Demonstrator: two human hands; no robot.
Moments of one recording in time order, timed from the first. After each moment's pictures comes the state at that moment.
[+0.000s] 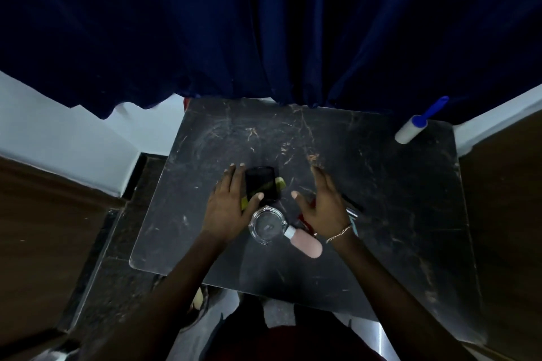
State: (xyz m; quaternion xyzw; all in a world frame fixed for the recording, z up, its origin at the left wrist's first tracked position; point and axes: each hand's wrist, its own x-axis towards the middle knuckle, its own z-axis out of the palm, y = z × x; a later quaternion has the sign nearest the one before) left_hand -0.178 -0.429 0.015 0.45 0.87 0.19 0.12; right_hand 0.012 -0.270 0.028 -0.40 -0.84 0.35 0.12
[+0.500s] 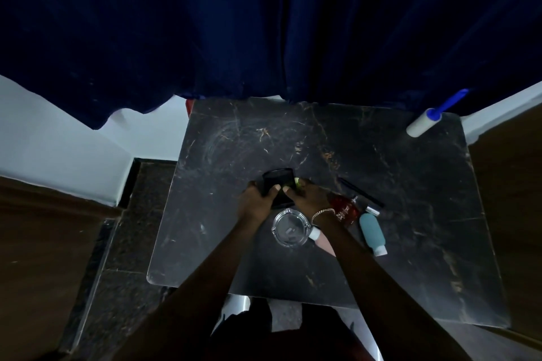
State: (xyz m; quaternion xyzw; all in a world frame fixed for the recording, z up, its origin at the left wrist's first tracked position) left_hand -0.209 -0.391 -0.021 0.18 0.85 0.31 0.37; right_hand -0.086 -0.292 -0.017 -0.52 -0.72 0.47 -0.03
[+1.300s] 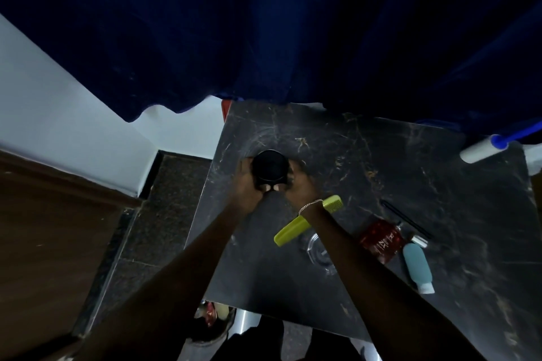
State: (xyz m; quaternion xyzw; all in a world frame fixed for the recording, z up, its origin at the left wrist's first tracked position) left_hand -0.340 -0.415 -0.029 0.29 0.82 0.39 0.30; right_hand -0.224 -0.309 -0.028 -0.44 -0.75 0.49 0.02
